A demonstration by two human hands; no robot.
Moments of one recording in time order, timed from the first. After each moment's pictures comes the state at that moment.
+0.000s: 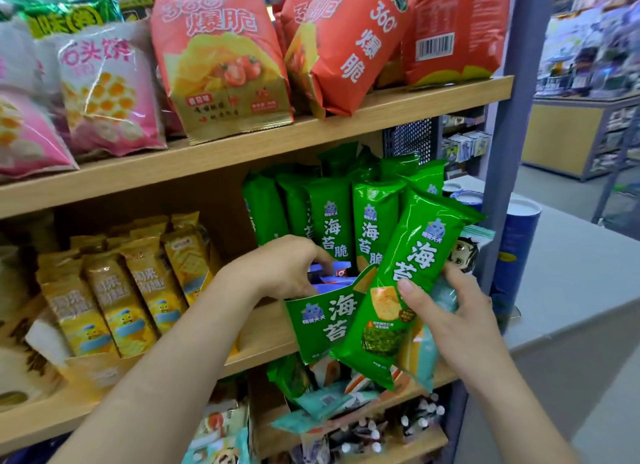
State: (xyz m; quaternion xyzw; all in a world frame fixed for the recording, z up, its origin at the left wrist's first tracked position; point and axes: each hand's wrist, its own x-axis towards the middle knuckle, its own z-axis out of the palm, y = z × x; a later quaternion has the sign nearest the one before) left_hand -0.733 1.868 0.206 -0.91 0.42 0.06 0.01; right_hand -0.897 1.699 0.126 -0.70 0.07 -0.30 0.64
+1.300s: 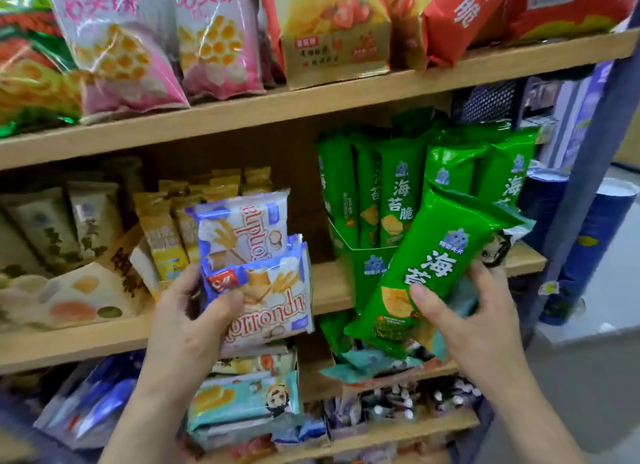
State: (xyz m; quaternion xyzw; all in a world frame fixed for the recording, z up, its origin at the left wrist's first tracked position) left_hand -0.853 2.036 0.155 -0.72 0.12 -0.13 -0.67; right_hand -0.901 1.764 0.114 -0.77 0.02 -0.34 0.54
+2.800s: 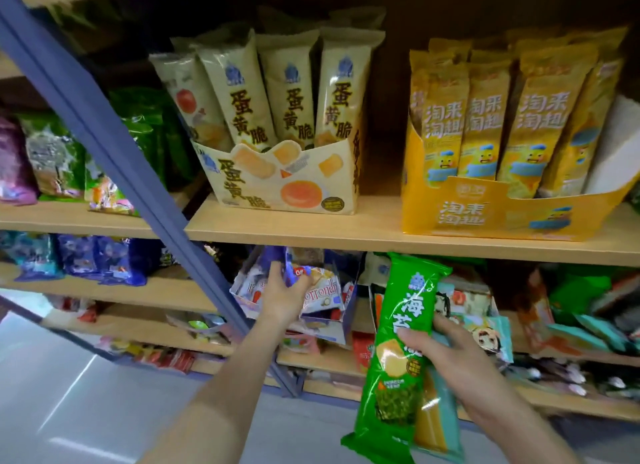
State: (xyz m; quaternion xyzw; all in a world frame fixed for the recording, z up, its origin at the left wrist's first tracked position) left_hand -0.762 2.317 -0.046 -0.81 -0.21 -0.02 -0.56; right_hand -0.855 2.070 -0.008 -0.67 0.12 0.14 0.72
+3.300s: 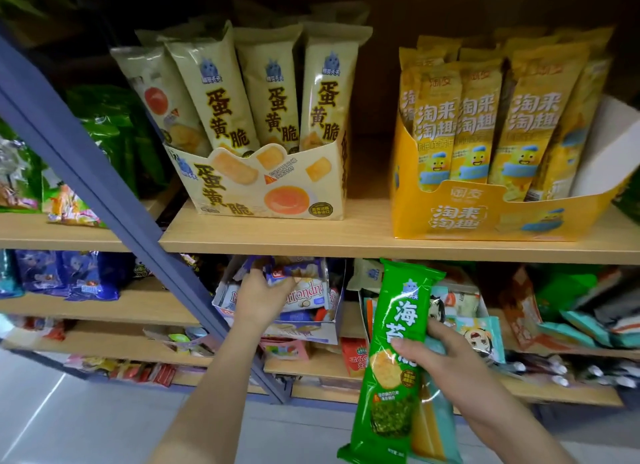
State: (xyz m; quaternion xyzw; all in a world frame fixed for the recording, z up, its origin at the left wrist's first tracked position) left_hand -0.731 2.344 -0.059 -0.89 -0.20 -0.01 -0.41; right_hand -0.852 2.075 -0.006 -0.67 0.14 0.16 0.71
